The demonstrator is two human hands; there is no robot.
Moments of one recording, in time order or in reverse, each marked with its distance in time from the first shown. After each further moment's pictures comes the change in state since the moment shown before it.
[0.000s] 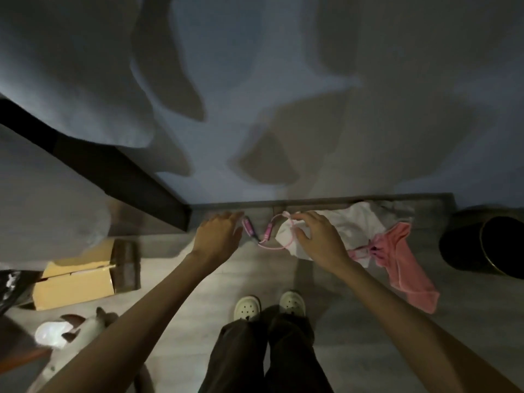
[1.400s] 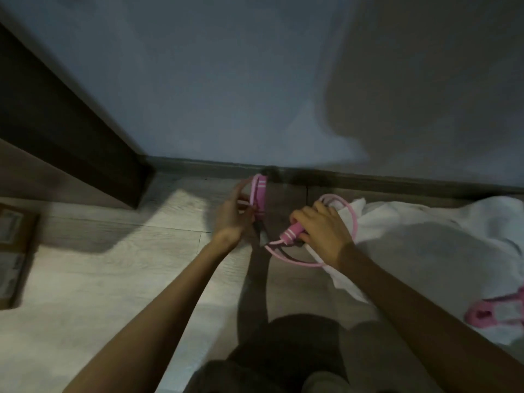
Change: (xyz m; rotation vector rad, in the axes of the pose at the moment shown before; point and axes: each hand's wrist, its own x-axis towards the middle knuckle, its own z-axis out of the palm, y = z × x) left_hand 0.272 -0.135 0.482 -0.804 0.277 -0.287; right_hand 0.258 0.324 0.404 -0.571 -0.139 -0.418
